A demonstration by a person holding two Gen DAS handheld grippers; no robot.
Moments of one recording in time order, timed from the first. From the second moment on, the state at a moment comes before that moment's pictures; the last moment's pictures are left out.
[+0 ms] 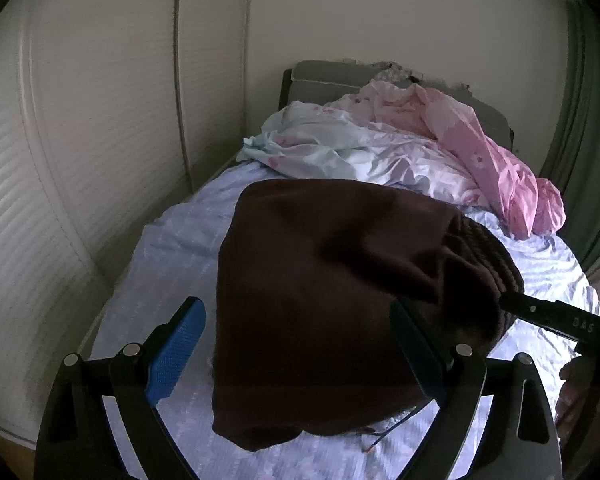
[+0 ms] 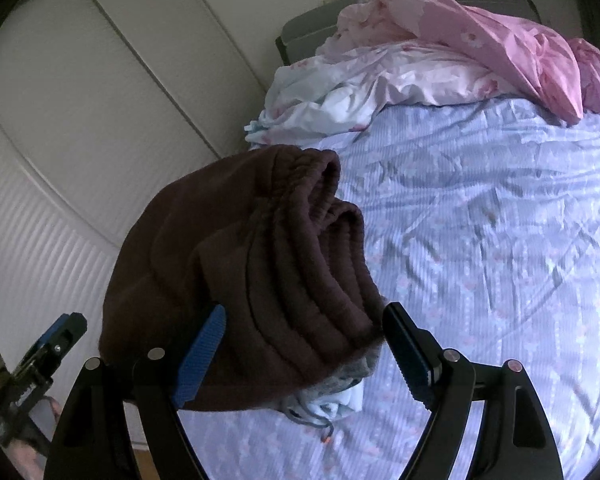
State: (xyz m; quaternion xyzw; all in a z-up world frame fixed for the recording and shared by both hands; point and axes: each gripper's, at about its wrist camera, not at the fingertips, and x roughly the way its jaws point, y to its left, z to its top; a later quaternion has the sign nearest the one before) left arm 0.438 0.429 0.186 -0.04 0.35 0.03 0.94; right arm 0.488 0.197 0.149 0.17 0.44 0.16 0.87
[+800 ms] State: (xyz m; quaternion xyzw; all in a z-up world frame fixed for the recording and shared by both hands) left arm 0.462 0.501 0.084 -0.25 0.44 0.01 0.86; right arm 0.481 0.245 0.114 0.09 0.46 0.26 0.84
